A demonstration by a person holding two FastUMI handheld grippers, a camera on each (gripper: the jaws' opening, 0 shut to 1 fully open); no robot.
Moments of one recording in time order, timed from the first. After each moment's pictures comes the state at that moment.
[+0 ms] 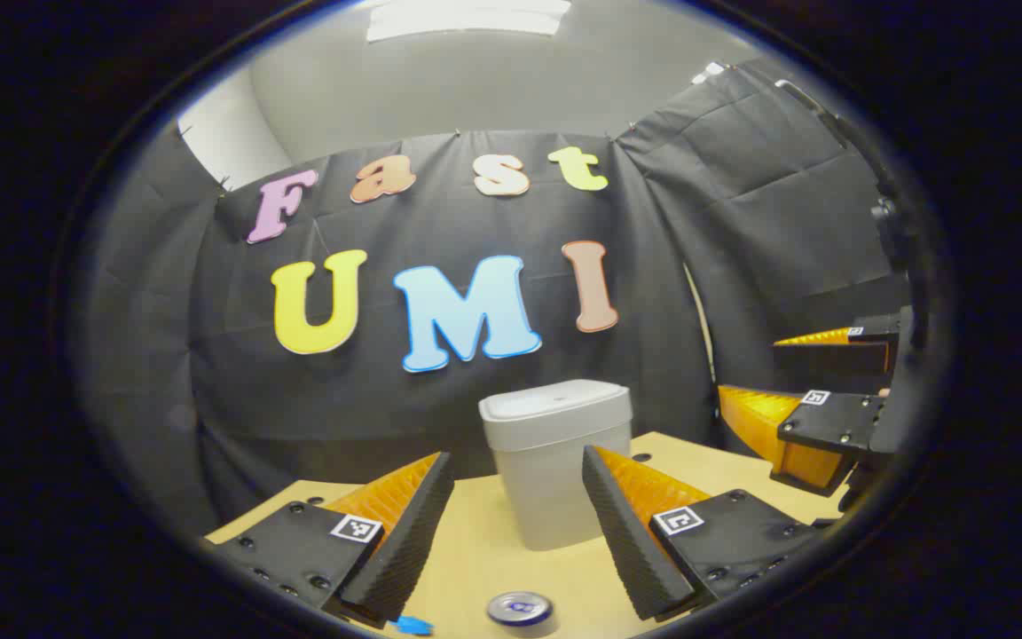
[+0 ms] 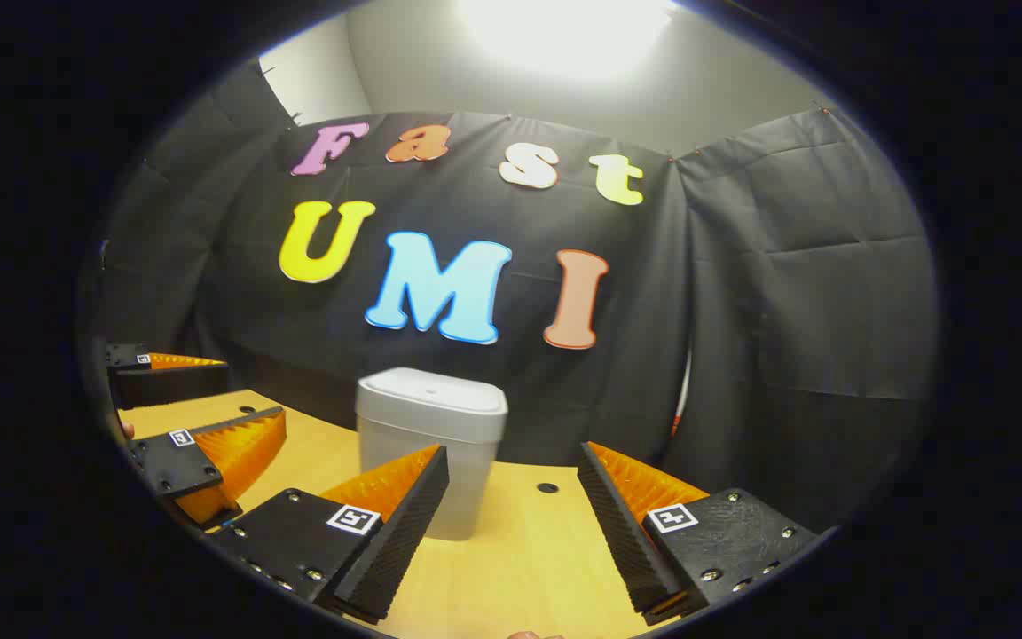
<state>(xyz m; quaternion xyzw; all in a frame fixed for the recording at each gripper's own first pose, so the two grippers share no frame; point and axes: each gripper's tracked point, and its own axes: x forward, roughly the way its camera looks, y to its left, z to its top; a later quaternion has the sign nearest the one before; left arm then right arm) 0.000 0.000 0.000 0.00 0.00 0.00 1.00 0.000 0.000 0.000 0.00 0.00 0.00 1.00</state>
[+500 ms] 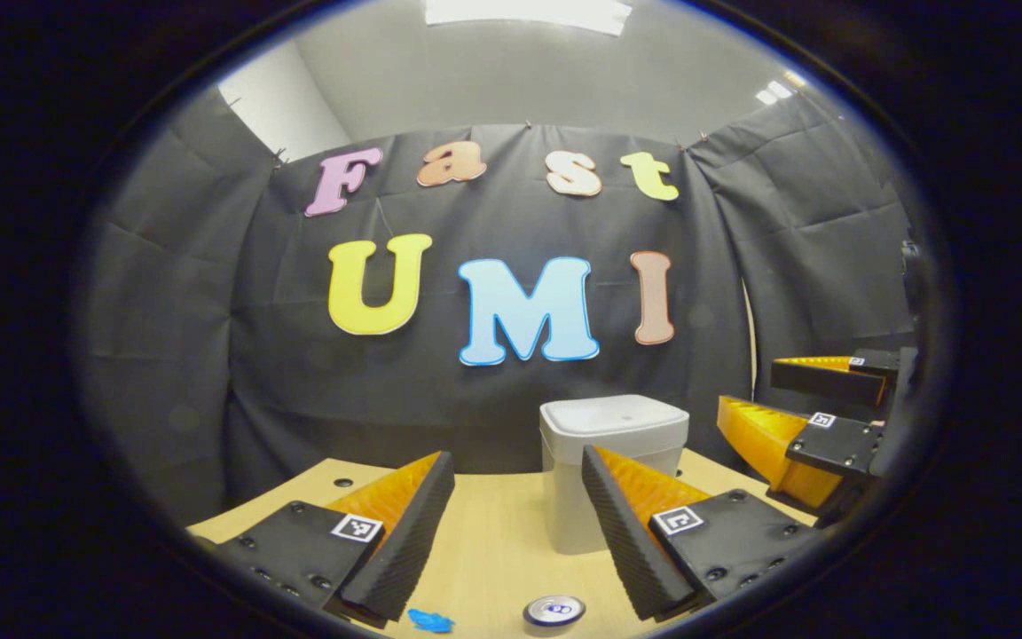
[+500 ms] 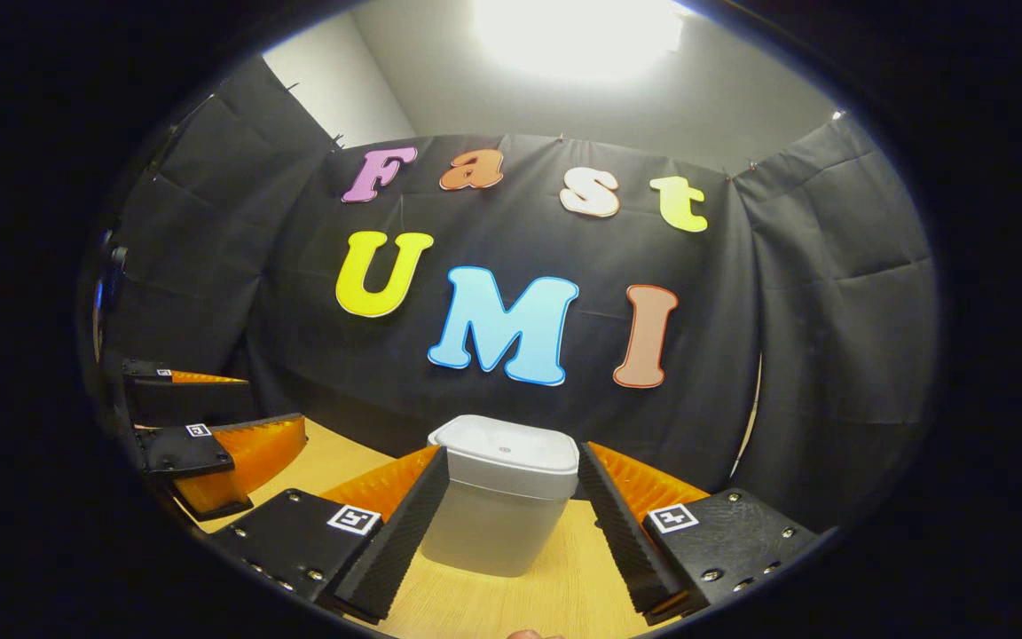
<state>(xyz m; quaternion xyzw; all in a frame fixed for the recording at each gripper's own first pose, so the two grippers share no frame) 0.010 0.056 0.033 -0.08 0.00 0.06 1.00 0.028 0.028 0.049 0.00 -0.04 0.08 1.00</state>
